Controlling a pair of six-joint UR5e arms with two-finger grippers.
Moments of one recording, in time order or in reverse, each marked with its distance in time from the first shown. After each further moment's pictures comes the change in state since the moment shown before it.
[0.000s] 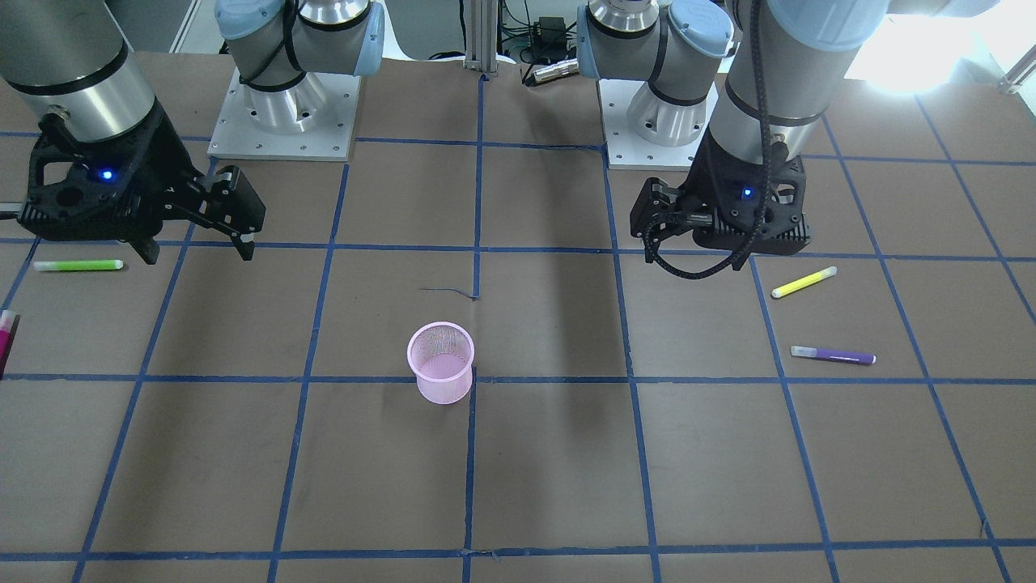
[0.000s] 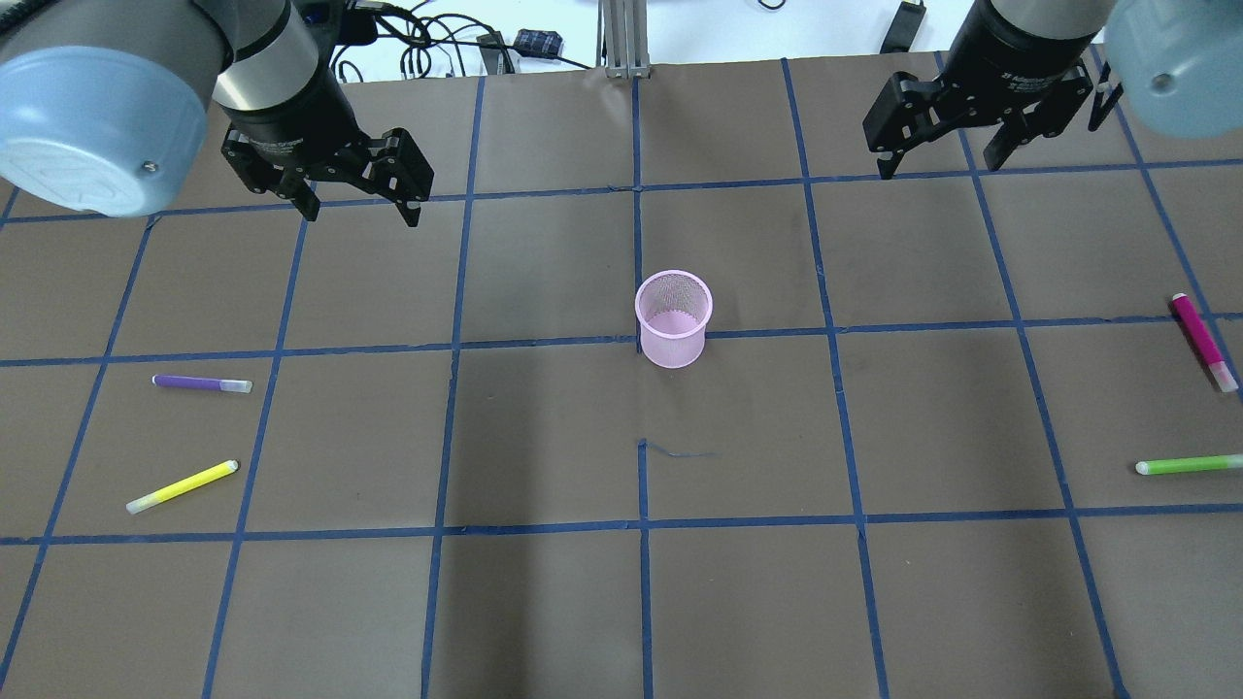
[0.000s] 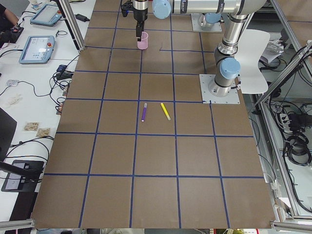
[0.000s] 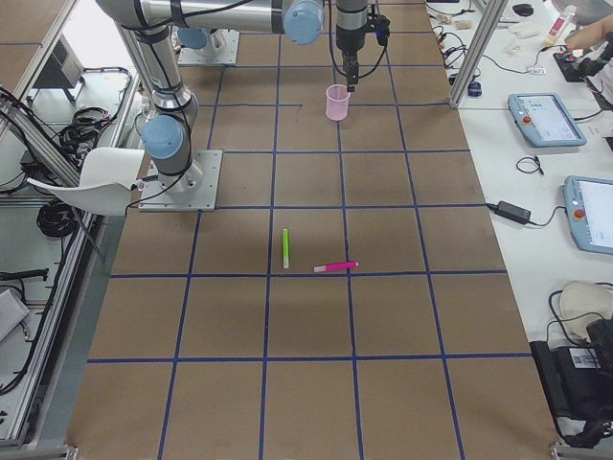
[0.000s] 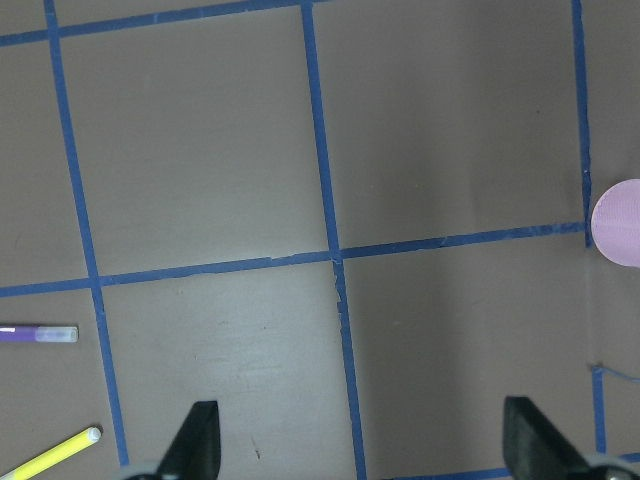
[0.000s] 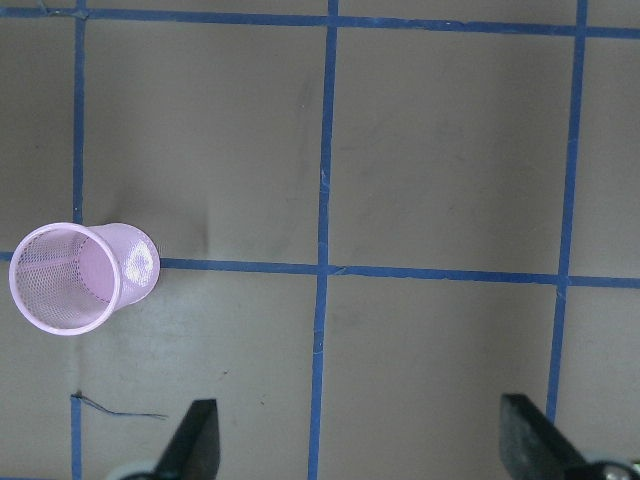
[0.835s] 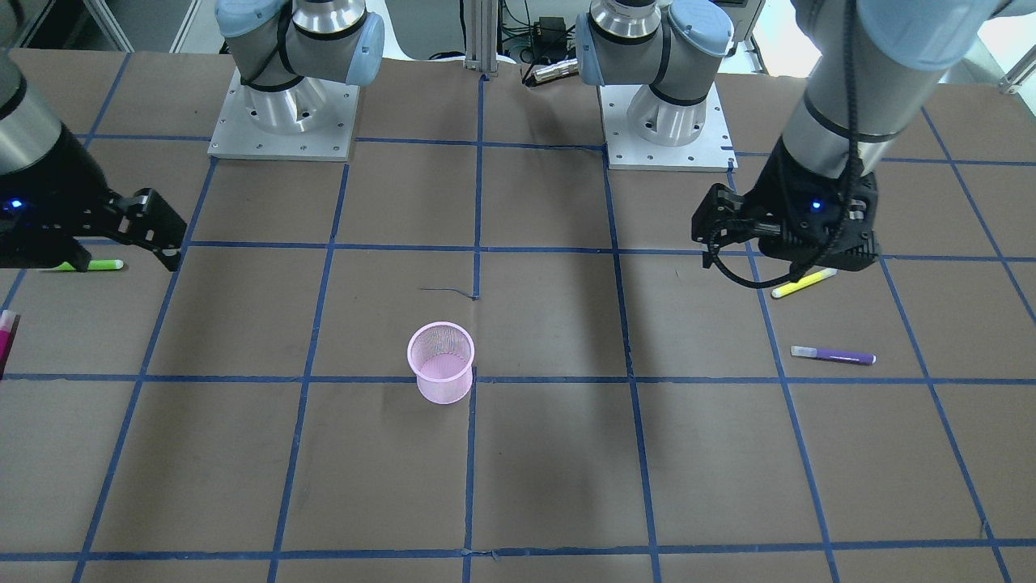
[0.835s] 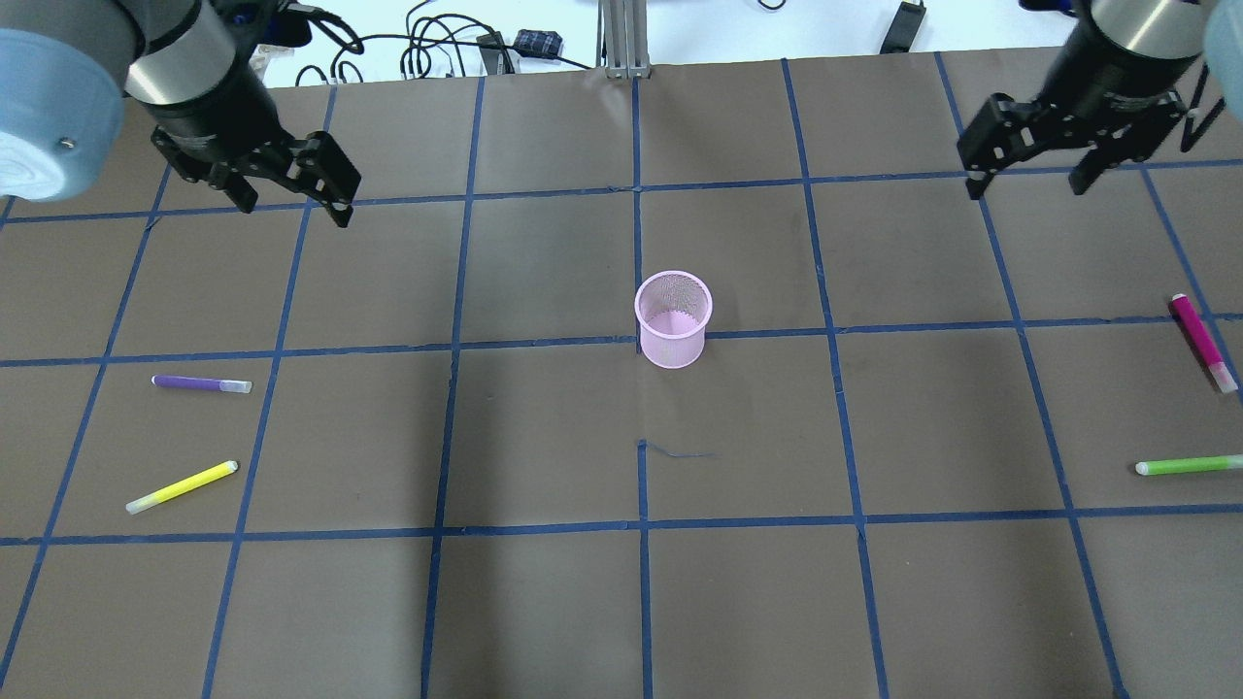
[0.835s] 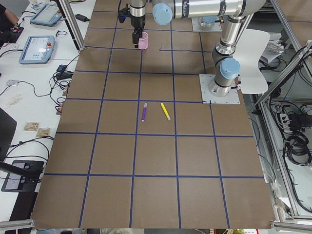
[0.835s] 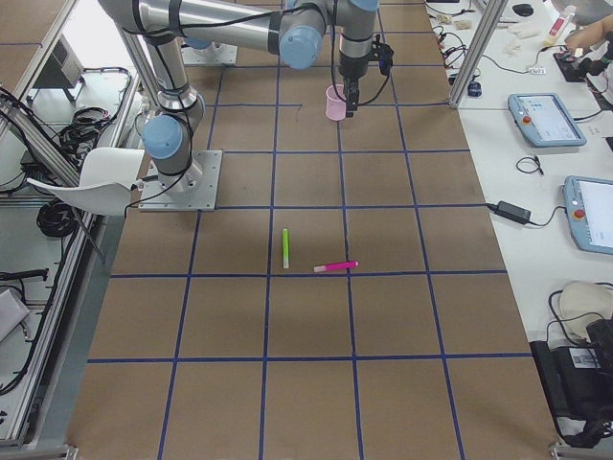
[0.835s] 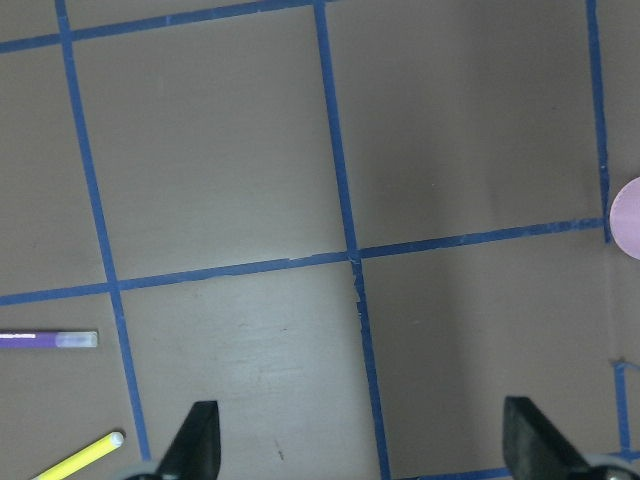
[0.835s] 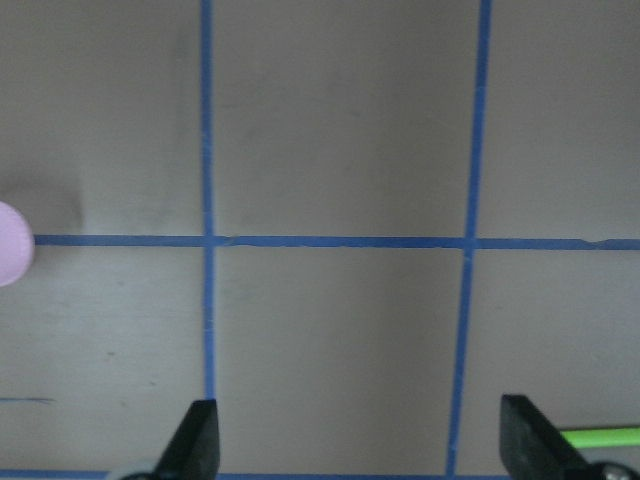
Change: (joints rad) left arm 0.156 0.001 -0.005 -0.015 0.000 0.293; right arm -0.209 0.026 0.056 0.014 -0.033 -0.183
